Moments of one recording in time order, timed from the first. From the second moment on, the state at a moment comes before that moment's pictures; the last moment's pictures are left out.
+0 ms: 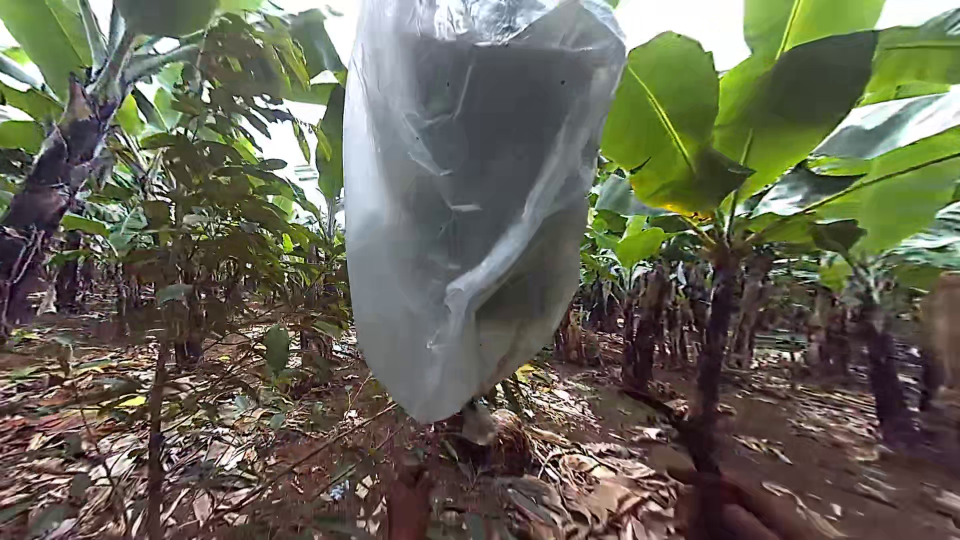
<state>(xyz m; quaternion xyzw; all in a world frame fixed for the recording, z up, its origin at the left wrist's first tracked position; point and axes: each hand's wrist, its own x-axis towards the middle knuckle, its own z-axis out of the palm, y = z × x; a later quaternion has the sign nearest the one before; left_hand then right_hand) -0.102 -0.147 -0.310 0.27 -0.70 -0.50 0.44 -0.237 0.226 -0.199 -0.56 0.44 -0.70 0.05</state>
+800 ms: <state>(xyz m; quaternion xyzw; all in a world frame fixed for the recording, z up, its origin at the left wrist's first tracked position) -0.223 -0.104 -0.379 0.27 -0.84 -0.38 0.29 -0.257 0.271 -0.347 -0.36 0.62 -0.69 0.10</state>
